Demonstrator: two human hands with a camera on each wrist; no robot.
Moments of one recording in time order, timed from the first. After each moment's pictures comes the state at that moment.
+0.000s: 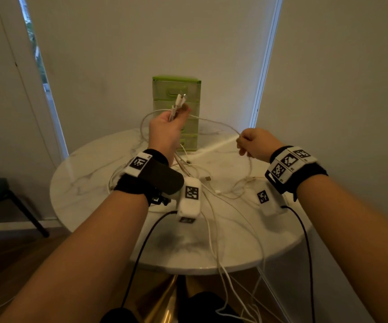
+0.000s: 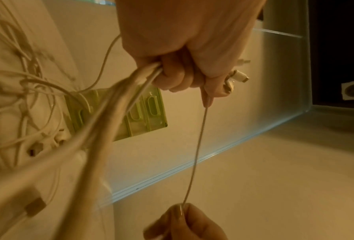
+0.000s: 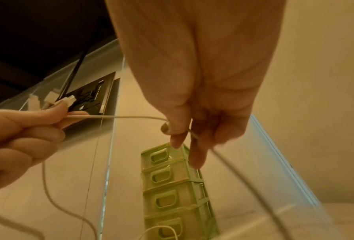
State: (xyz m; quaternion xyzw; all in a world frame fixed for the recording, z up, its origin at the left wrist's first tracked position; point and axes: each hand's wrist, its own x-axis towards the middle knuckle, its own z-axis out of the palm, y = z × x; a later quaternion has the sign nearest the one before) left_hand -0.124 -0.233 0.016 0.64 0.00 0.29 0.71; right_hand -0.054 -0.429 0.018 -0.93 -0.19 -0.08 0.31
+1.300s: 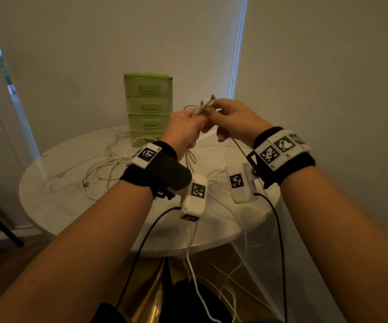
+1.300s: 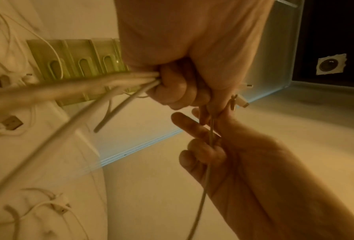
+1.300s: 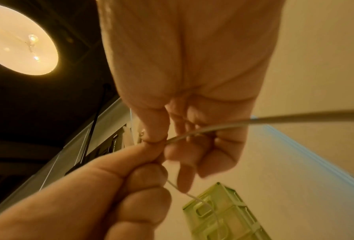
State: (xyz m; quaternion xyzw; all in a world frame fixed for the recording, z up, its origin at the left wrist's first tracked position) left_hand -0.139 -0.311 0.025 0.69 -0.09 0.15 0.70; right_hand -0.132 -0.439 0.059 -0.84 -0.26 -0.05 0.48
